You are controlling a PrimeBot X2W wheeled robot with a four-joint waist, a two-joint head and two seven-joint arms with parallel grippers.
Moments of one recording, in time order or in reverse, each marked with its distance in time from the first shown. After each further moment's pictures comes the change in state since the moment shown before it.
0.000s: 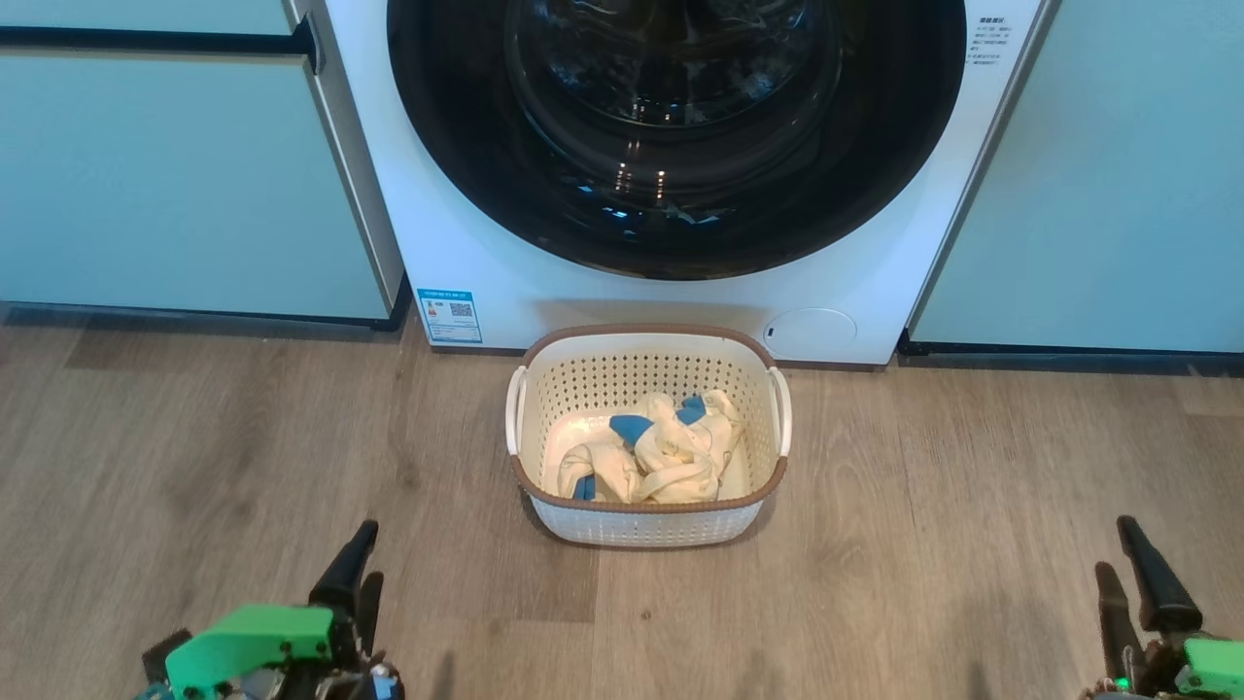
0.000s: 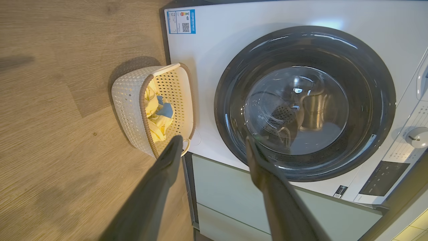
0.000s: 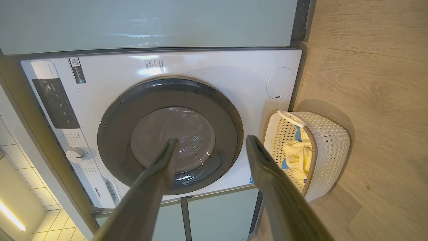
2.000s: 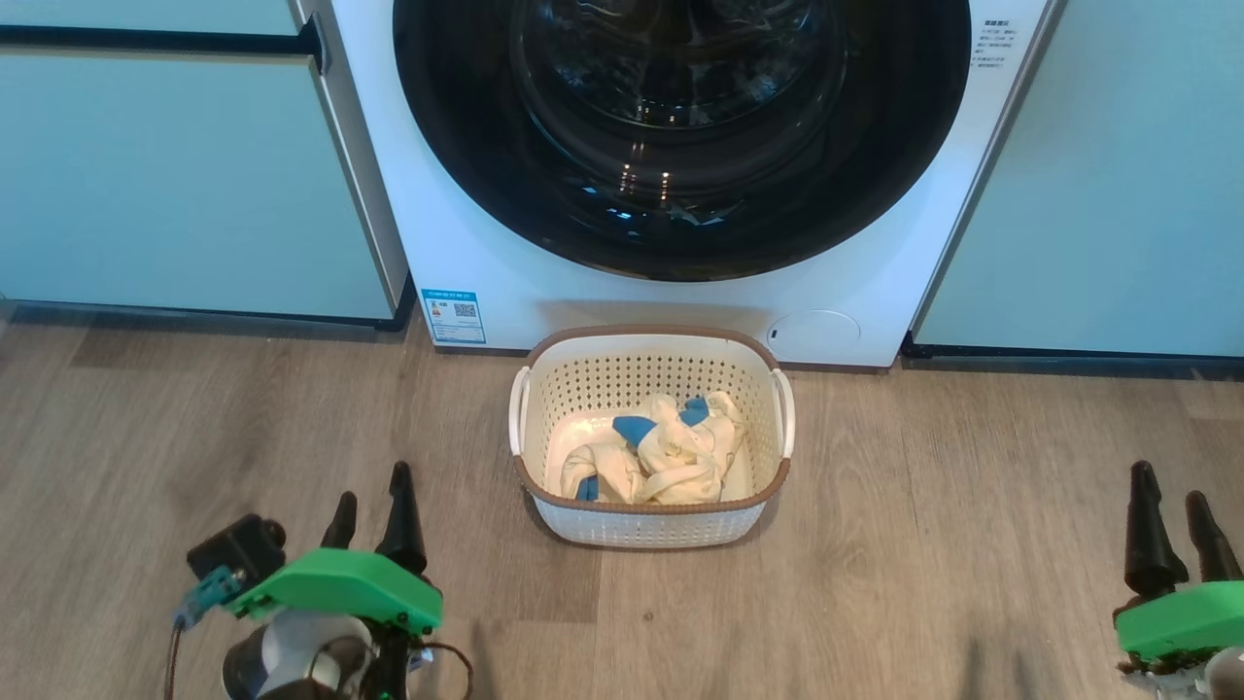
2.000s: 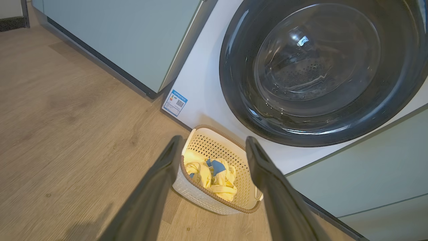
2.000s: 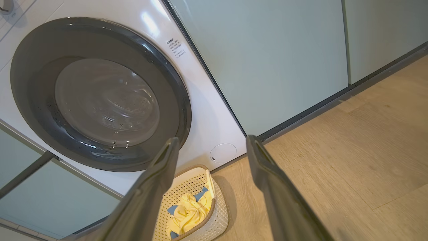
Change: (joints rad) left arm -0.080 0.009 -0.128 0.005 0.869 0.070 -0.178; right arm -0.052 -0.060 0.031 -0.043 -0.944 0.000 -0.175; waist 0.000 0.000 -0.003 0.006
